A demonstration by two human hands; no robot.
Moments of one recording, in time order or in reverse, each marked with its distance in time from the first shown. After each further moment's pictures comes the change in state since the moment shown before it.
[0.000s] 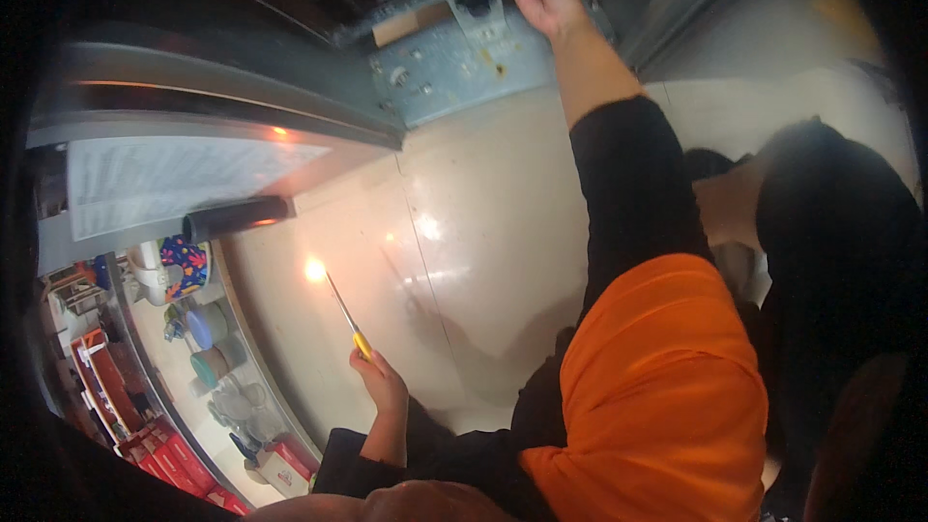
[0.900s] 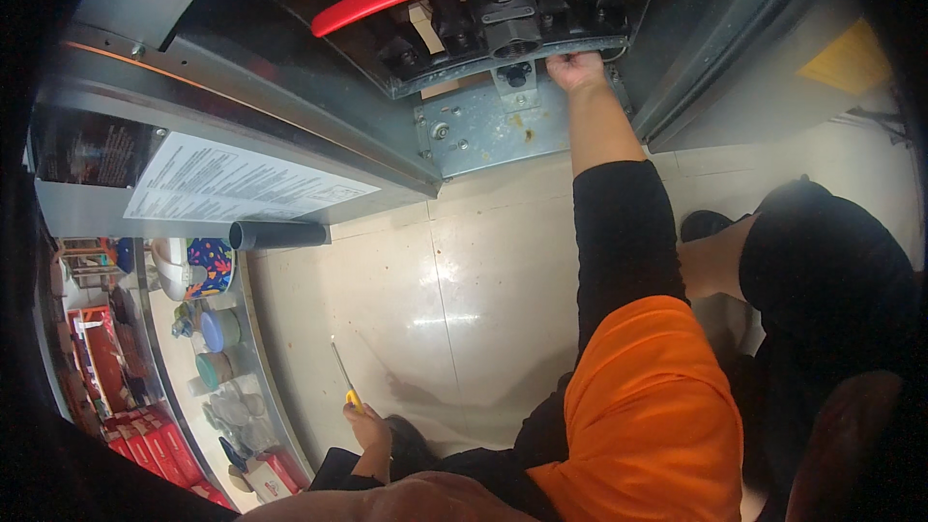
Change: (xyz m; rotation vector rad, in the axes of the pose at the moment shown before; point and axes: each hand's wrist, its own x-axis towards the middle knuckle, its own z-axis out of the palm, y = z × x) left_hand -0.022 -0.112 -0.036 0.378 0.117 -0.315; right_hand -0.013 -0.005 0.042 0.351 0.382 0.104
